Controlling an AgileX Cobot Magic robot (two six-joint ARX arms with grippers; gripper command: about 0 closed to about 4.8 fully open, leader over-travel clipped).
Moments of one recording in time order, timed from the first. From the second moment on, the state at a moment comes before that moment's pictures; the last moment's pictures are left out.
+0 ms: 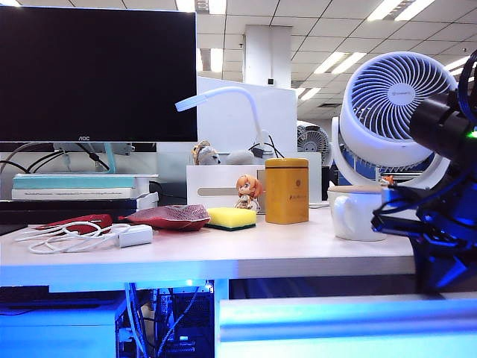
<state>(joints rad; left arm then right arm) -0.49 1.03 1.31 -0.80 0.41 0.13 0.19 1.72 0.79 -0.16 -0.11 0.16</state>
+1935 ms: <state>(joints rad) -0.49 1.03 1.31 -0.80 0.41 0.14 0.19 1.72 0.78 -0.60 -0.13 0.16</state>
